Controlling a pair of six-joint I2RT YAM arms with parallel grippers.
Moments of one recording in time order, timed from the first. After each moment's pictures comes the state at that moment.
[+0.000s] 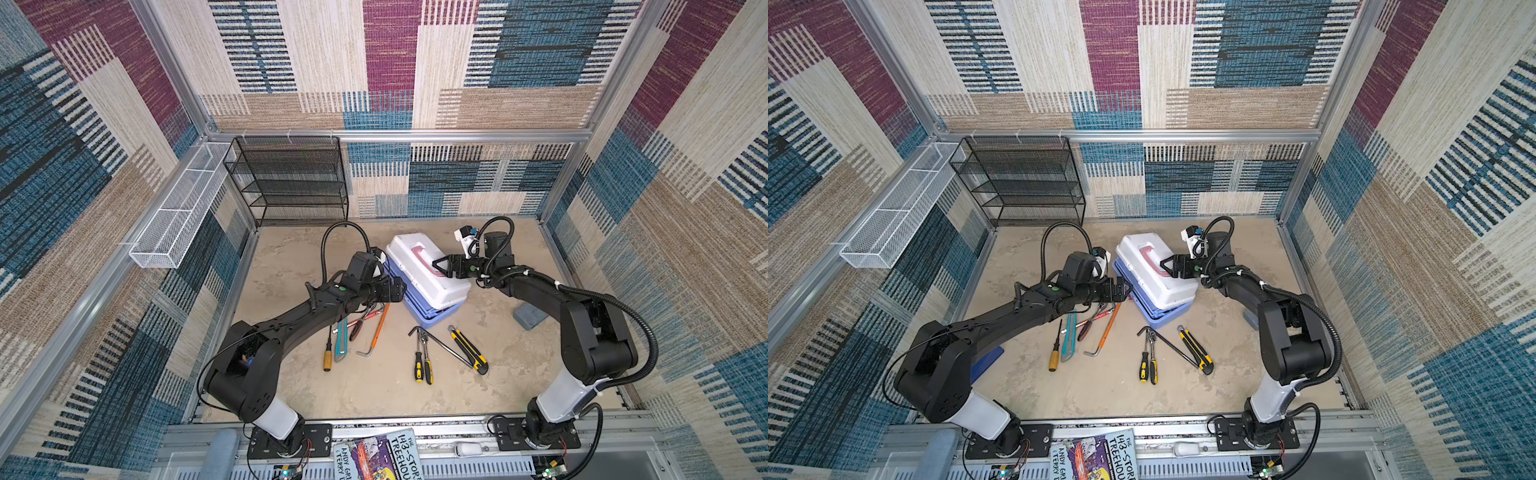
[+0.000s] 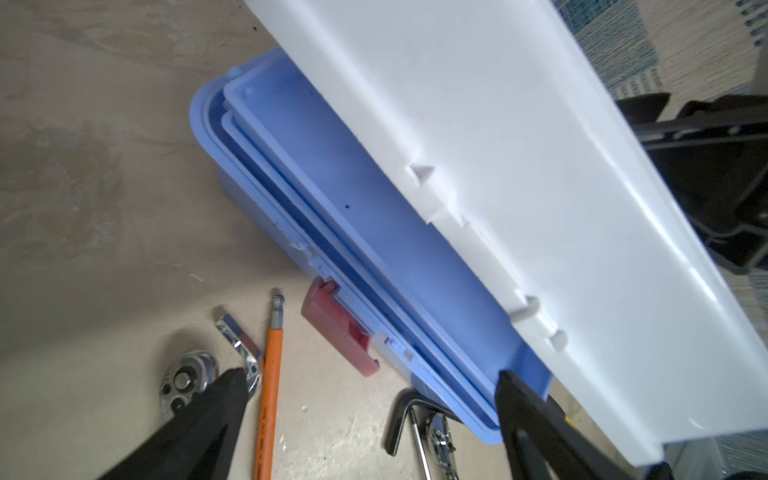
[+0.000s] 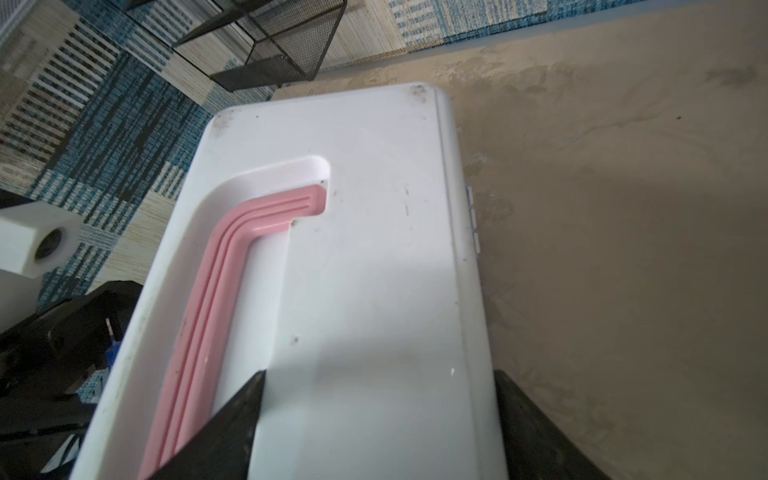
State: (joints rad) left arm -0.56 1.58 1.05 -0.18 0.20 -0.48; right arm 0.19 1.70 1.05 0.04 -0.65 0.29
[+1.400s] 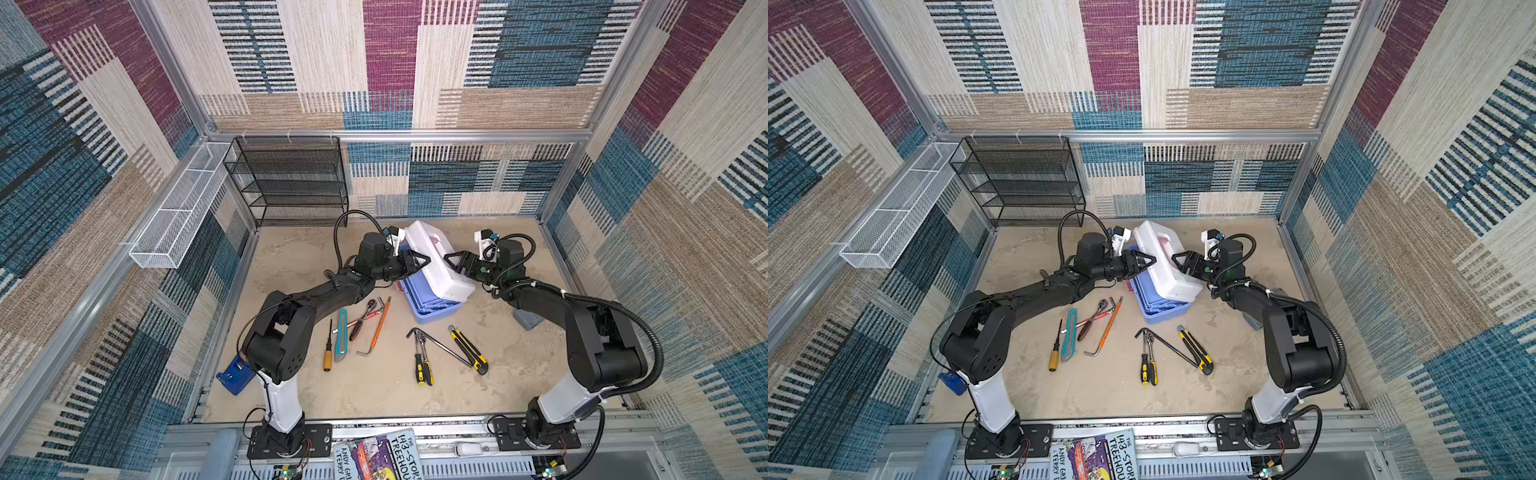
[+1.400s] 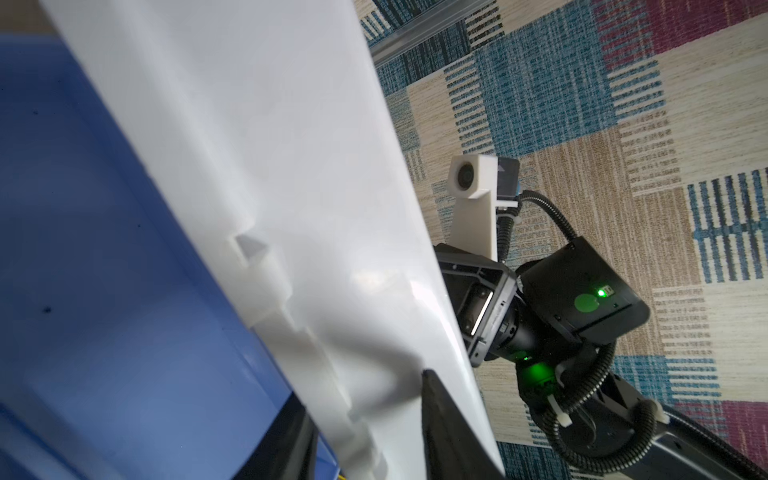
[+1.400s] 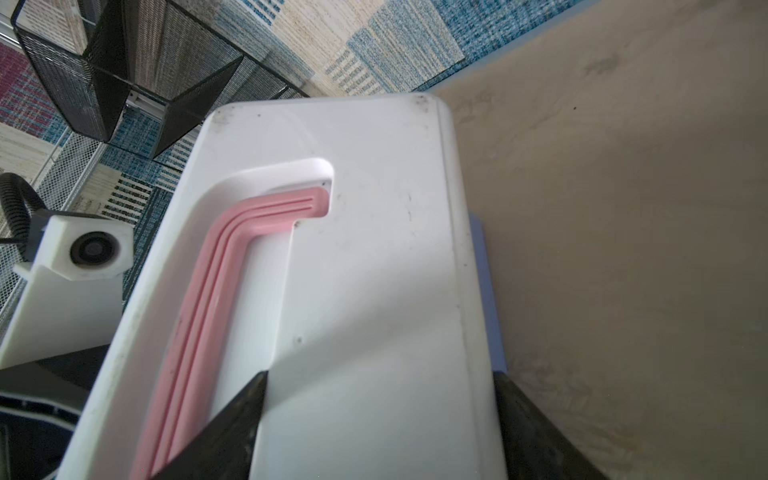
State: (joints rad) left arm -0.55 1.87 1.25 0.30 0.61 -0.92; right arm 0.15 1.64 0.90 0.29 -0.58 0.61
